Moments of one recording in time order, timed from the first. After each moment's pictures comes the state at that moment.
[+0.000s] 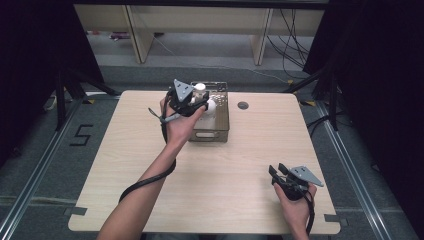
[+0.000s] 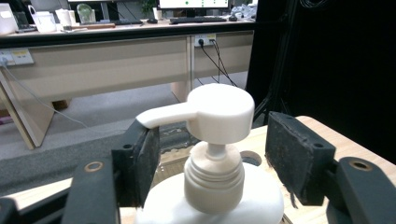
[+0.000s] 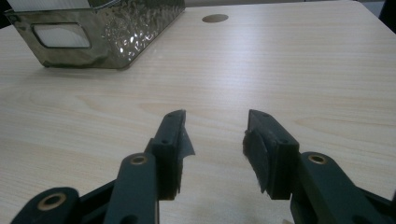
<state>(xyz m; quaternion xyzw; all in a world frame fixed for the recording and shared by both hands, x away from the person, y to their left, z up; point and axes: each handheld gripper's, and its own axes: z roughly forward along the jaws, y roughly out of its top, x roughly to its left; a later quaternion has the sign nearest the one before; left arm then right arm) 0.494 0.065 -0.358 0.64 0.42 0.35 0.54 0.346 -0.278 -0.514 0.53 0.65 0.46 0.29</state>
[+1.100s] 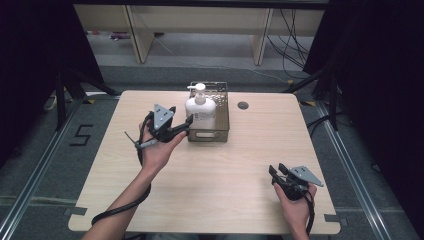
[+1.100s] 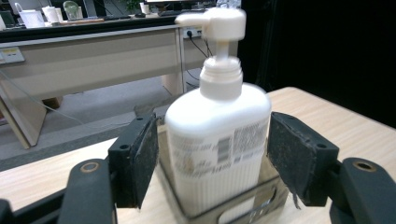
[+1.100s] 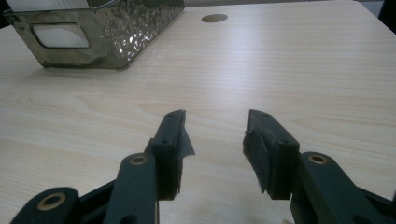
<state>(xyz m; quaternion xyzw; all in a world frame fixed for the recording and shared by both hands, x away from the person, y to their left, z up) 0.434 0.118 -0.393 0.67 0.39 0.34 0.54 0.346 -0.278 -0.514 0.53 0.65 0.46 0.29</state>
